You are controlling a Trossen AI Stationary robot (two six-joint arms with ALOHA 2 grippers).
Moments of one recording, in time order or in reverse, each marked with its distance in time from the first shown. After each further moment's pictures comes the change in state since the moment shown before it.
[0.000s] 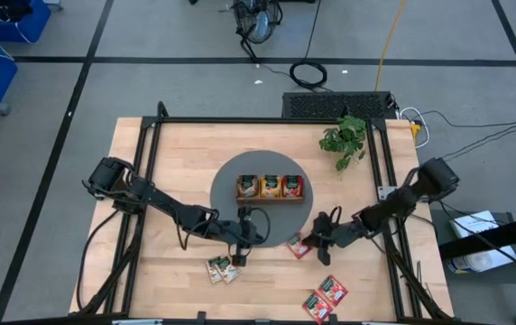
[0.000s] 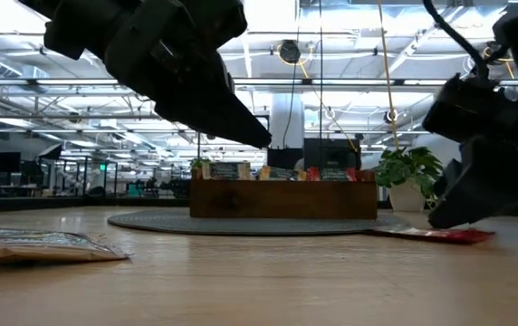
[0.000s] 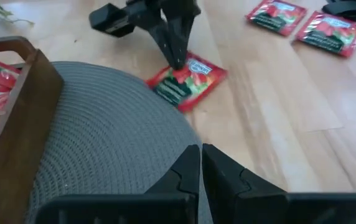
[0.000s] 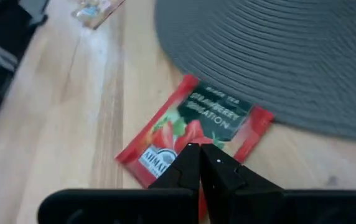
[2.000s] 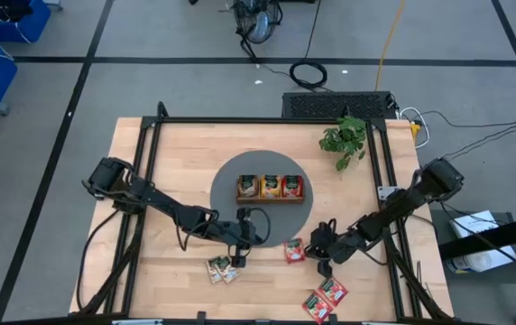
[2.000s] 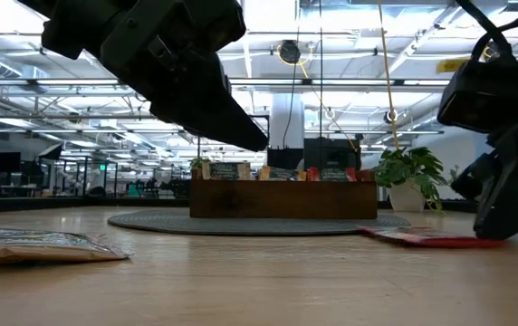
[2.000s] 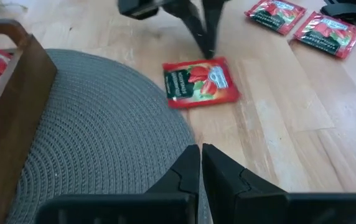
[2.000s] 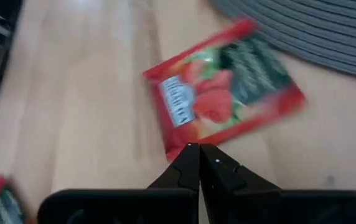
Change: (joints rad) left arm -0.003 0.000 0.001 -0.019 0.010 -0.057; right arm 0.101 -0.026 0.155 -0.352 -0.035 0.115
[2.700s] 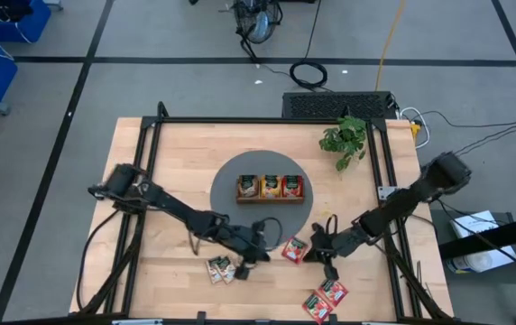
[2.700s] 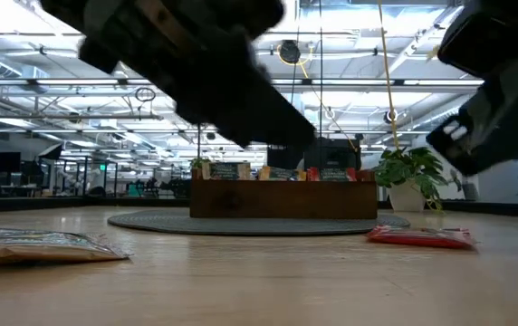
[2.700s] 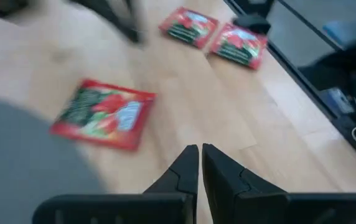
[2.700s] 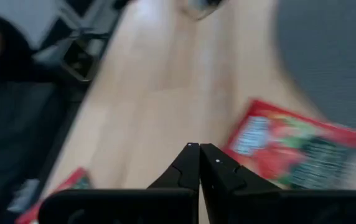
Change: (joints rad) left arm 0.005 0.153 0.129 0.079 0.284 0.067; right arm -0.032 -0.128 -0.001 0.080 -0.103 -0.263
